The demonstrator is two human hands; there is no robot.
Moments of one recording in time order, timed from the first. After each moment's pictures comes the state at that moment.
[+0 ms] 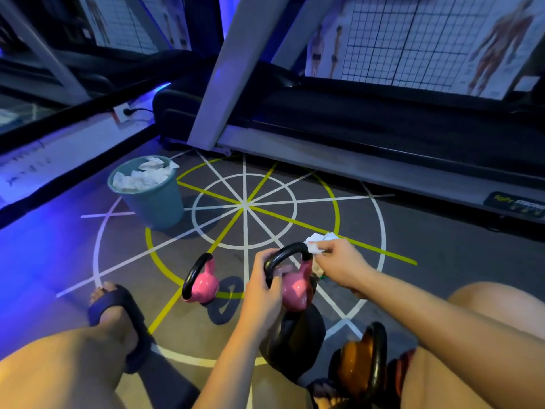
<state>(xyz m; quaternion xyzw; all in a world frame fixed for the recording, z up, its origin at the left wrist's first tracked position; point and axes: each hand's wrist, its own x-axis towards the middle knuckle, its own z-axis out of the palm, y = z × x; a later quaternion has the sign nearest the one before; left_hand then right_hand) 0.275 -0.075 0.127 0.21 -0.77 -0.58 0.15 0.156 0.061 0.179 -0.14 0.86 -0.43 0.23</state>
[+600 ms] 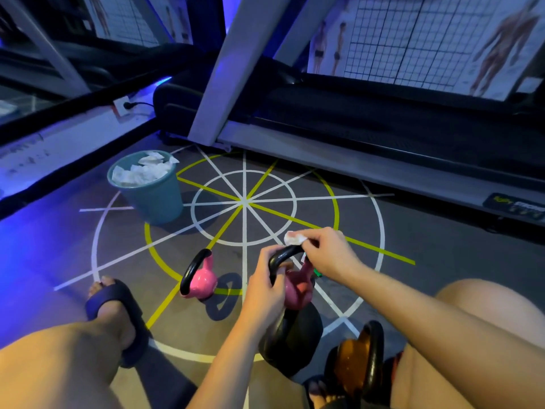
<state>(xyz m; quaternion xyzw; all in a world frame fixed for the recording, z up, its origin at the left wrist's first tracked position) 0.278 -0.070 0.140 0.20 -0.79 -0.57 0.13 0.153 0.043 0.192 -0.24 0.89 -0.35 0.15</state>
